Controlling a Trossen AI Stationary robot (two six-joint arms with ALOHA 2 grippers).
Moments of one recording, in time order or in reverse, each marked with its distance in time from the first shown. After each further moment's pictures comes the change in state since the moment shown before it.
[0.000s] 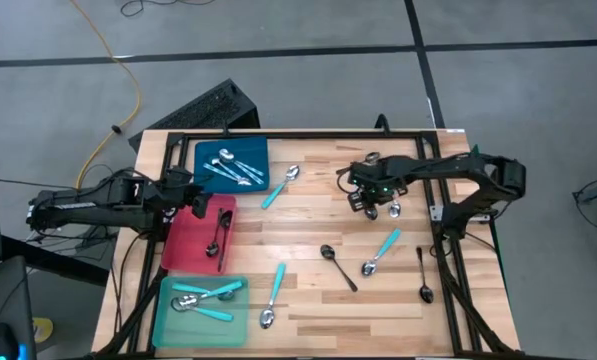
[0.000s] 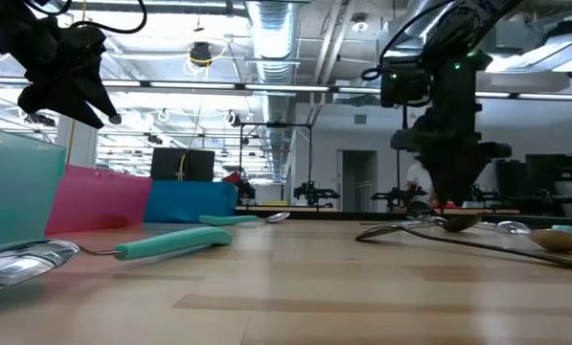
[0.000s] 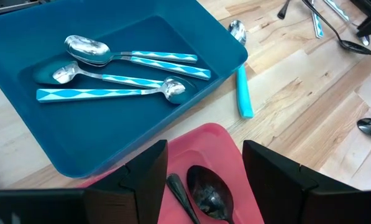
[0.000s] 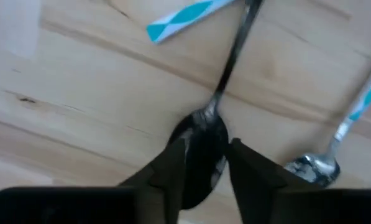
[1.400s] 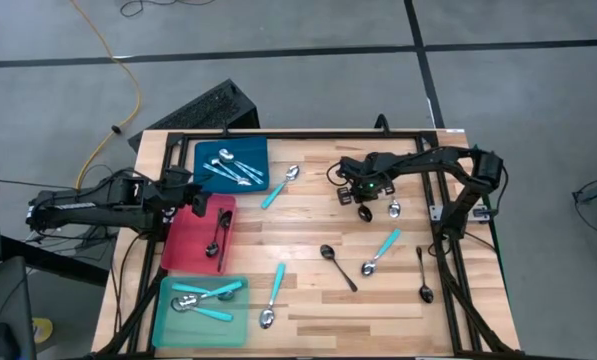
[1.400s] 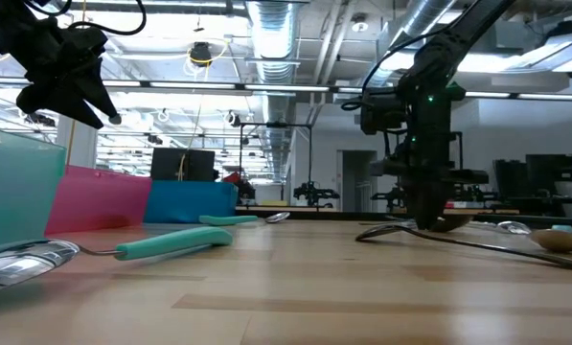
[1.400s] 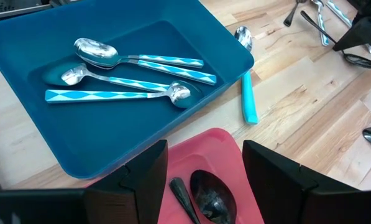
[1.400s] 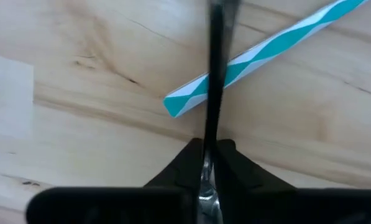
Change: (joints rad) left arm 0.000 0.000 0.000 -0.004 -0.029 -0.023; right arm -0.075 0.229 0.008 0.150 0.019 0.013
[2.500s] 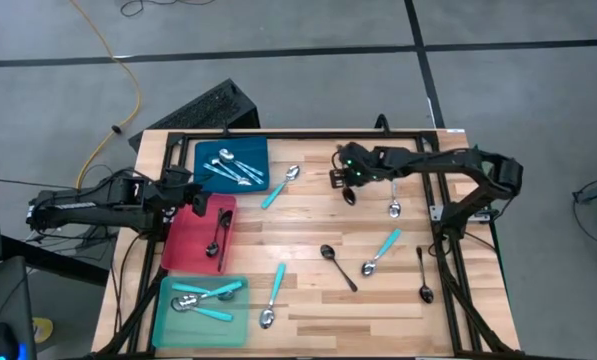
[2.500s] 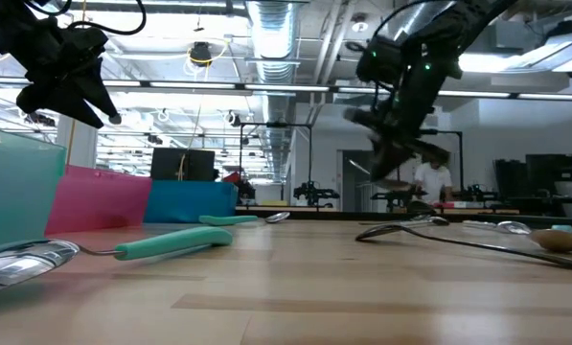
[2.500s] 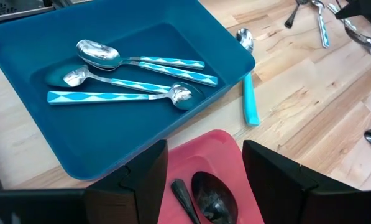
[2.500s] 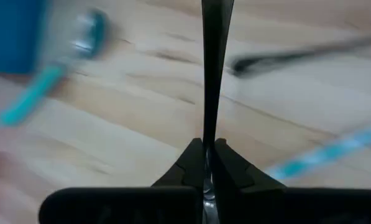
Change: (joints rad) left arm 0.000 0.000 0.000 0.001 -0.010 0.001; right arm 0.019 -0.197 0.048 0.278 0.049 0.007
